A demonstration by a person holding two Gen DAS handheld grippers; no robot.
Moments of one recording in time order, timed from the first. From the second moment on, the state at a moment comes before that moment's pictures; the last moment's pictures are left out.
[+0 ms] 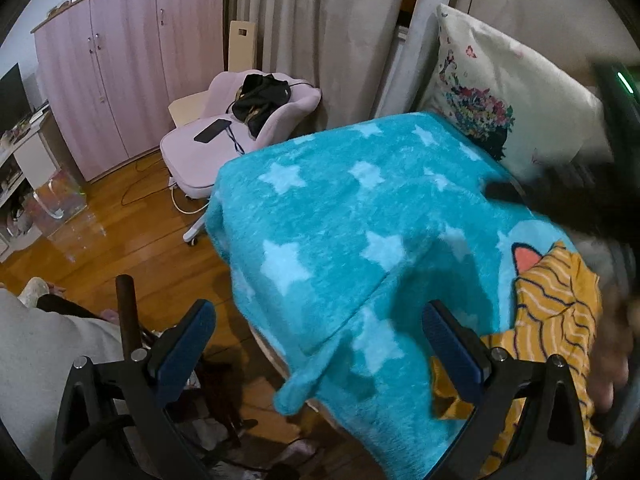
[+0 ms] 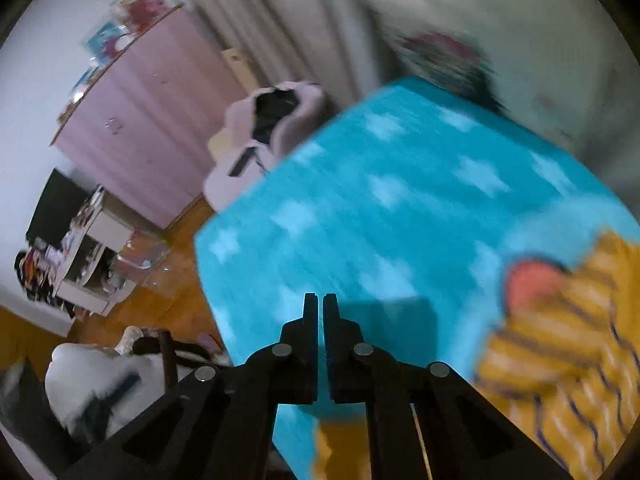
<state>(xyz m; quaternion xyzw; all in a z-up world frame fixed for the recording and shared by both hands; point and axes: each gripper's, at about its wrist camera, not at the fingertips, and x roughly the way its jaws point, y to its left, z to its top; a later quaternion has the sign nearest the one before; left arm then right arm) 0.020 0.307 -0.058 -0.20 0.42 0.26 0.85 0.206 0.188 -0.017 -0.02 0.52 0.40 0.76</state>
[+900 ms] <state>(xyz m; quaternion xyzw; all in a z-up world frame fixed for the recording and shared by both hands) 0.021 0.341 -0.065 -0.22 0.41 0.27 0.84 0.113 0.135 -0.108 -0.15 0.58 0.33 0.73</state>
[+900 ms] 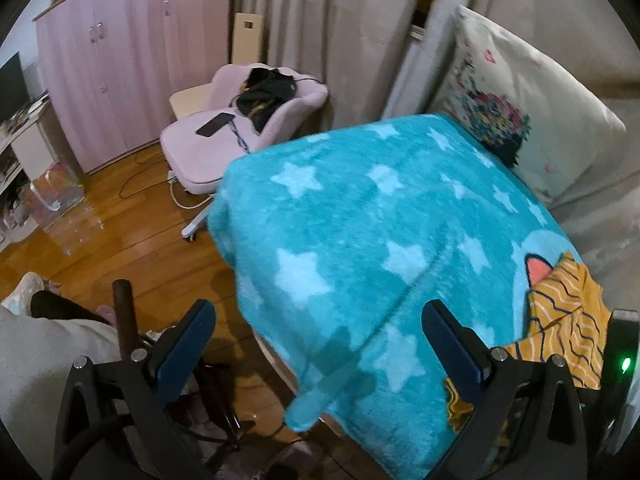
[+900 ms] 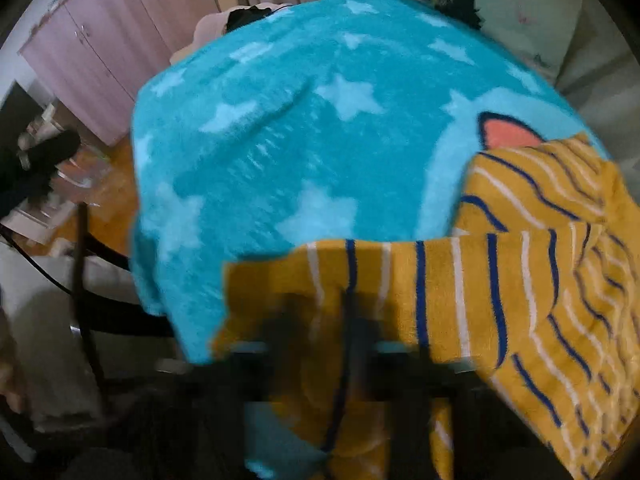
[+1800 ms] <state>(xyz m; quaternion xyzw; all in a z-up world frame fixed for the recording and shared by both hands) 0.039 0.239 -0.054 -0.17 0.44 0.13 0.87 0.136 -0.023 -0.071 0.06 0.57 0.20 0.80</state>
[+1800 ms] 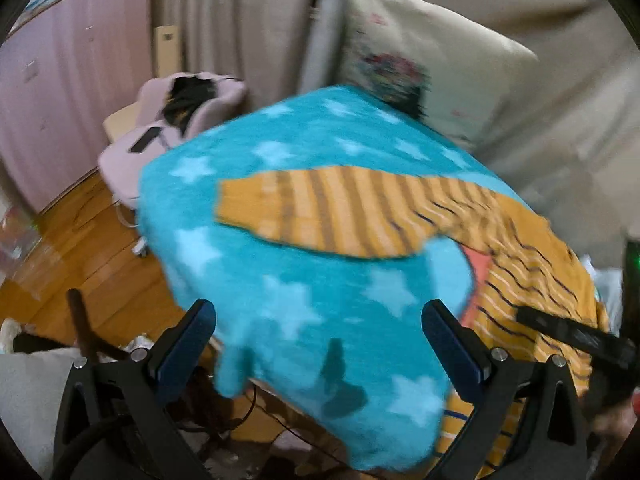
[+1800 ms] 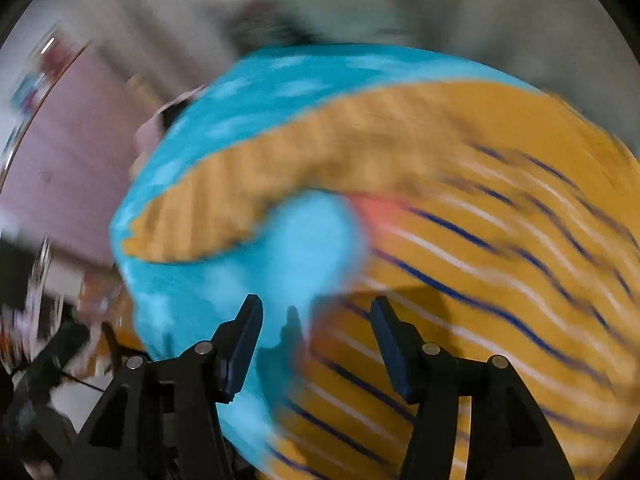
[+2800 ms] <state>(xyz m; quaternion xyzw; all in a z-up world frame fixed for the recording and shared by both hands) 0.031 0.031 -0.039 -0.10 0.48 0.04 0.87 -0.044 -0.444 -0.107 0.10 0.52 -0.11 0.84</state>
